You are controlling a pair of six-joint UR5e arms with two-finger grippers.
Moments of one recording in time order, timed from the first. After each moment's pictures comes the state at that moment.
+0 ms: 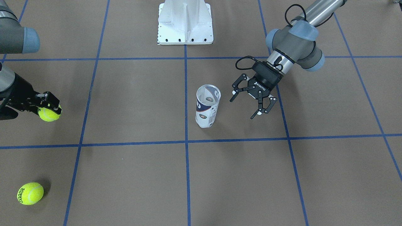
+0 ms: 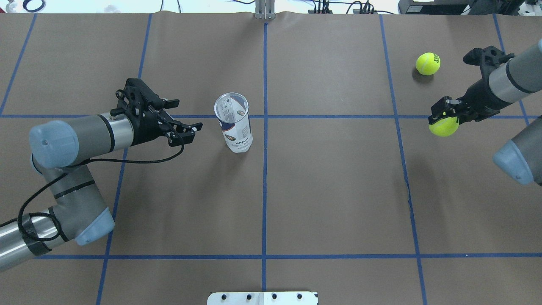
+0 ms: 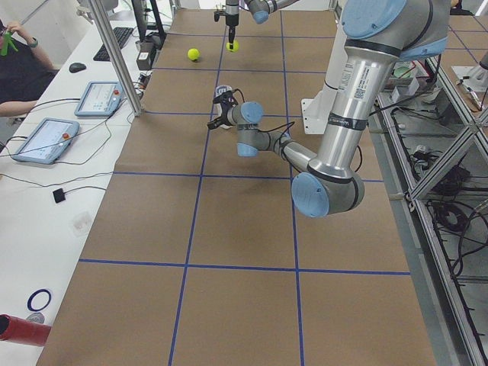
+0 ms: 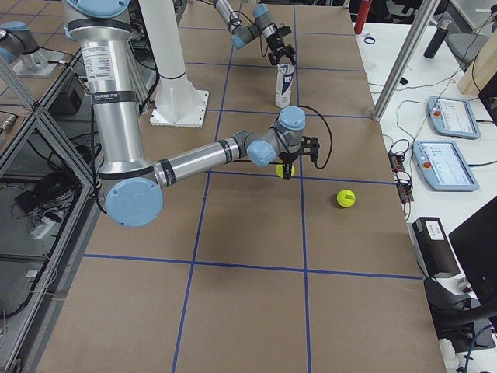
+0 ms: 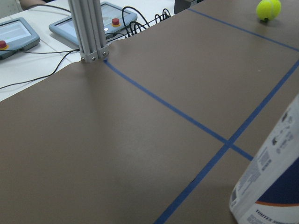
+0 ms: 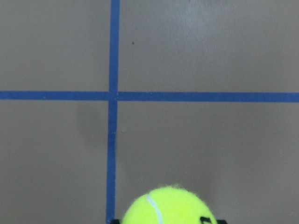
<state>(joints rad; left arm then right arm) -0.59 -1.90 -1.56 -2.83 -1.58 -0.54 1.05 -1.42 1.74 -1.23 2.31 0.84</state>
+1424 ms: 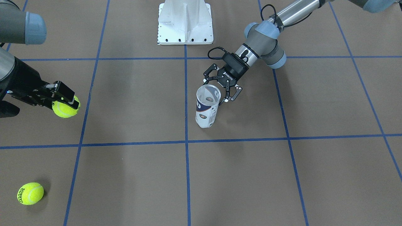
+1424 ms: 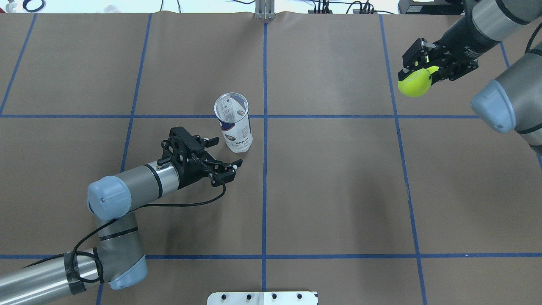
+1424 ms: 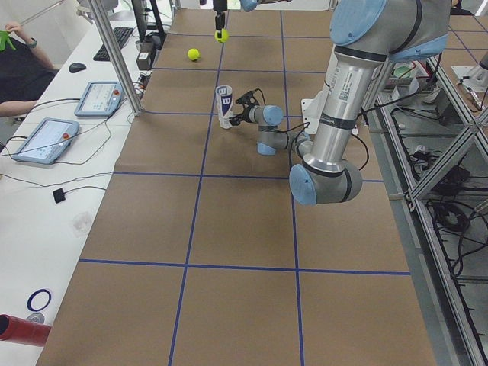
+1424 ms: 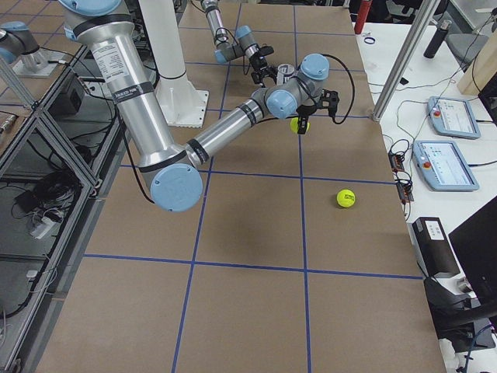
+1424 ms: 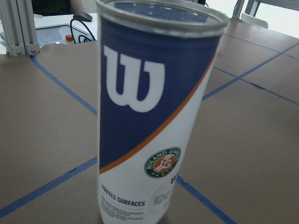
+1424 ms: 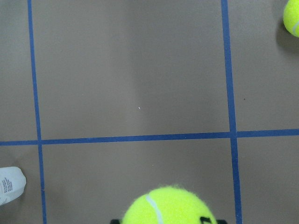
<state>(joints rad) -0.39 -2.00 -1.46 -2.91 -1.39 -0.60 1.10 -1.17 1.80 -1.49 2.43 0.90</state>
